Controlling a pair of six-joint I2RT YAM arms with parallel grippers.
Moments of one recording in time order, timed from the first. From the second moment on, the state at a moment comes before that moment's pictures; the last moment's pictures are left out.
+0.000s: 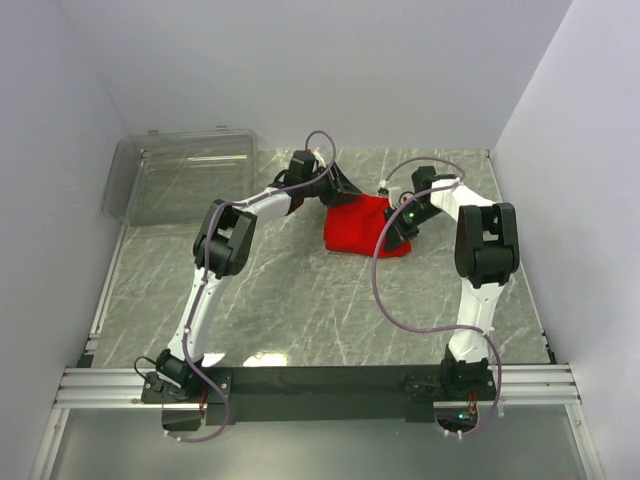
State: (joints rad) left arm -0.49 2.48 1.90 0.15 0.58 -1.02; right arm 0.08 2.07 1.49 -0.90 -0.65 -0.46
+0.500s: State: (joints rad) left arm -0.46 2.52 1.92 0.15 0.45 -1.10; right arm 0.06 2.08 1.48 -0.93 -0.61 -0.47
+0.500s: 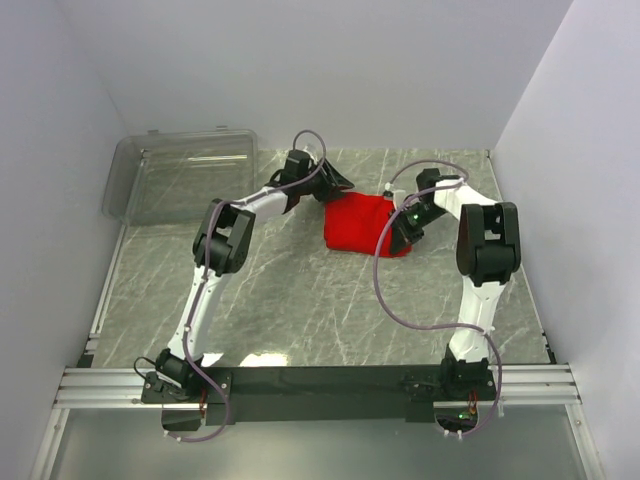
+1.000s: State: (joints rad) left arm -0.43 2.23 1.74 0.24 0.66 -0.97; right arm -0.04 2.12 1.83 -1.08 -0.85 -0.46
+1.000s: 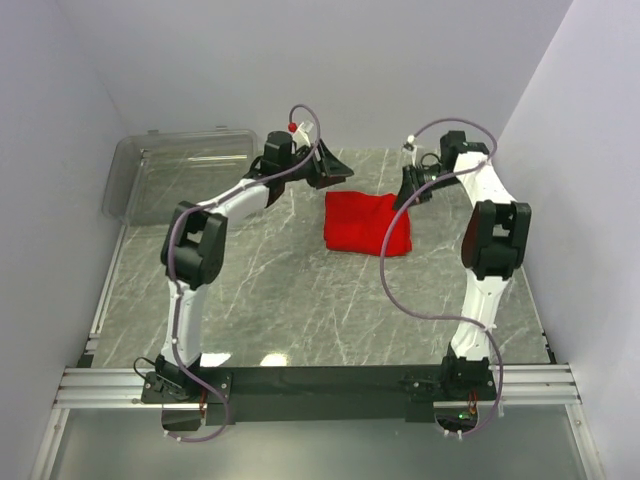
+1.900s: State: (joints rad) left arm -0.52 2.28 1.44 0.26 0.82 -0.89; right arm 0.03 2.51 2.08 -0.78 -0.93 0.14
